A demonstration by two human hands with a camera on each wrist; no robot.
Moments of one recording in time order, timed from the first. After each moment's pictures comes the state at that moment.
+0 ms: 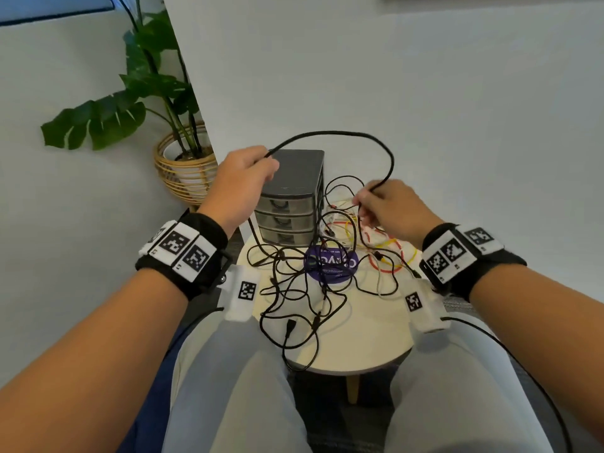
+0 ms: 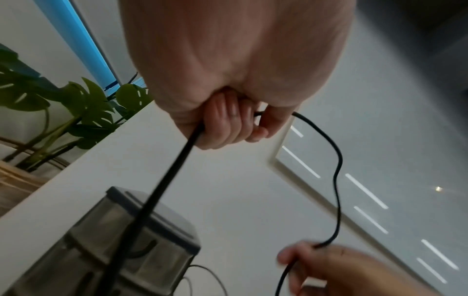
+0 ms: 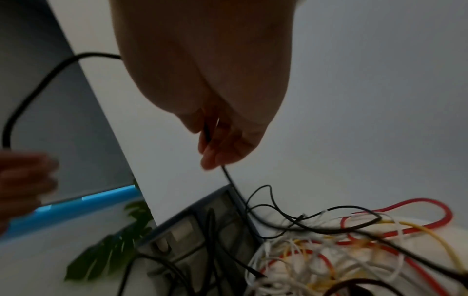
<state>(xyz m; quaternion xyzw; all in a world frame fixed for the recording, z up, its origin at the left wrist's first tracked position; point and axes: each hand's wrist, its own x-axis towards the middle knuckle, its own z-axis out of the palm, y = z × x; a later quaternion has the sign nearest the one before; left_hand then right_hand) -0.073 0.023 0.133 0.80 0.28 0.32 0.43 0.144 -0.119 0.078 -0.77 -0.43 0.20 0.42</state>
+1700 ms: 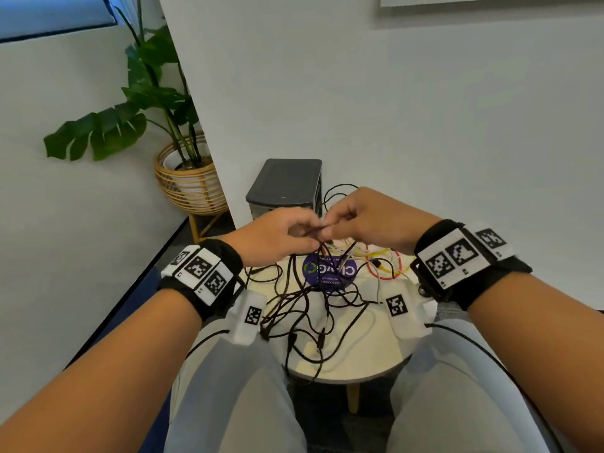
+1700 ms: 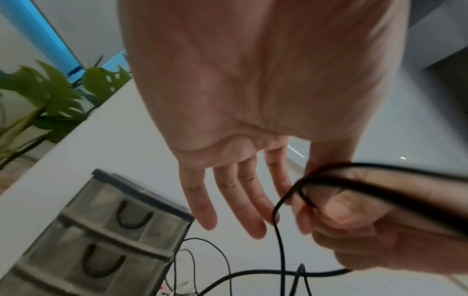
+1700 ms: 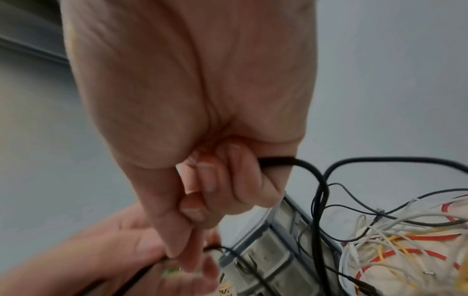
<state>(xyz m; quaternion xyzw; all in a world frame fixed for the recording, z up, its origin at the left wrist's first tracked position) -0.063 0.005 0.103 0.92 0.13 0.05 0.36 0.102 -0.132 0.127 -0.67 -0.59 0.31 0.33</state>
